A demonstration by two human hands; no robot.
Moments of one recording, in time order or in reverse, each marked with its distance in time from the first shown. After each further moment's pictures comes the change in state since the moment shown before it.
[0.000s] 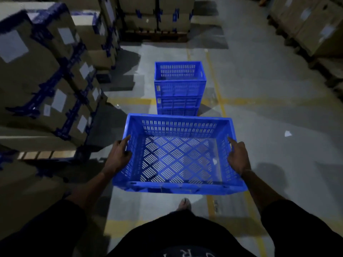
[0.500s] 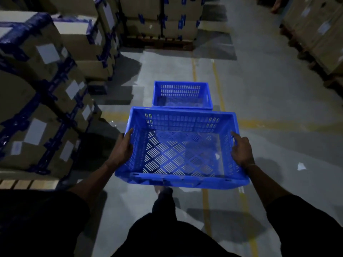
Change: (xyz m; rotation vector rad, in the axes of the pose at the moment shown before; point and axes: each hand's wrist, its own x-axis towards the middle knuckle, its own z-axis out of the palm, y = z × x) left_hand 0.347 0.042 0.007 0.048 -0.018 0.094; right_hand 0.357 -0.063 -0.008 -0.028 -0.052 -0.056
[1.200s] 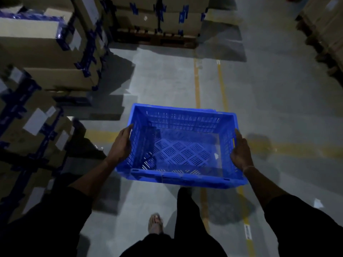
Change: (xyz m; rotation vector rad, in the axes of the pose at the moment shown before) left_hand 0.436 -0.018 0.002 -0.053 -0.074 -0.031; right_hand 0.422 -0.045 0.058 -0.012 -0.020 0.094
